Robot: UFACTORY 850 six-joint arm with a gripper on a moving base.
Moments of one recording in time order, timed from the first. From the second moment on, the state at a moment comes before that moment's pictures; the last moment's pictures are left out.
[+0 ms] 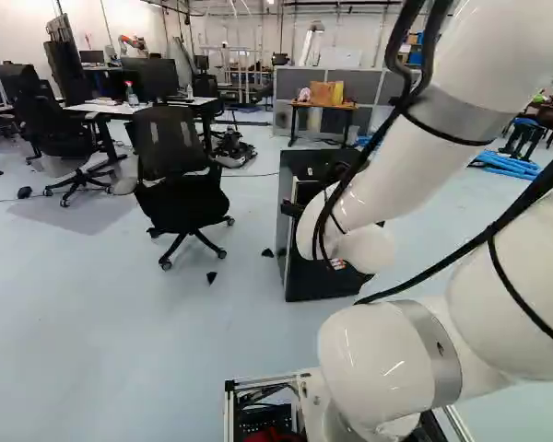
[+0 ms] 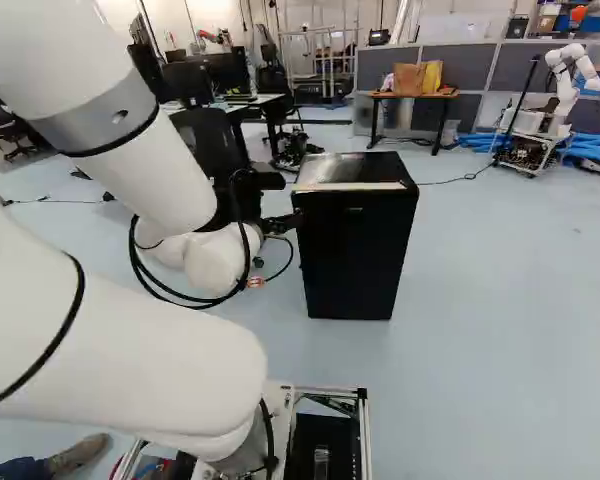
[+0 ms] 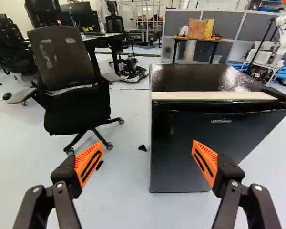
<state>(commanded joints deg) 0.0 16.0 -5.0 0.0 50.0 0.0</state>
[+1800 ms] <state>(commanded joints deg) 3.7 15.9 -5.1 4.4 50.0 0.0</state>
